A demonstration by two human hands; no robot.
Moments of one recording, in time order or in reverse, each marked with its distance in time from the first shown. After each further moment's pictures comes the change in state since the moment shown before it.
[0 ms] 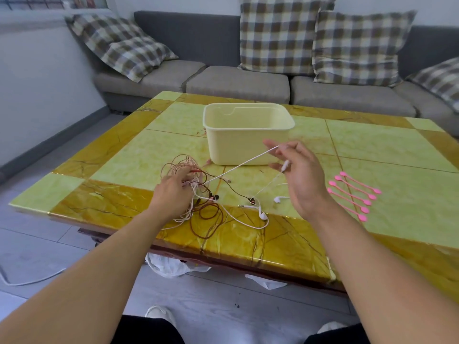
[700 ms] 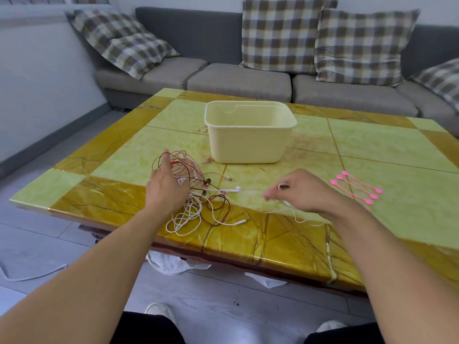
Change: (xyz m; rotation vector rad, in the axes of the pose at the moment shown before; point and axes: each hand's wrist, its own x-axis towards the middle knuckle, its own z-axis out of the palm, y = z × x) left_hand 0.000 0.000 -0.002 -0.013 0.199 -0.135; right_hand -0.002 -0.005 -0.031 -1.025 -0.403 0.231
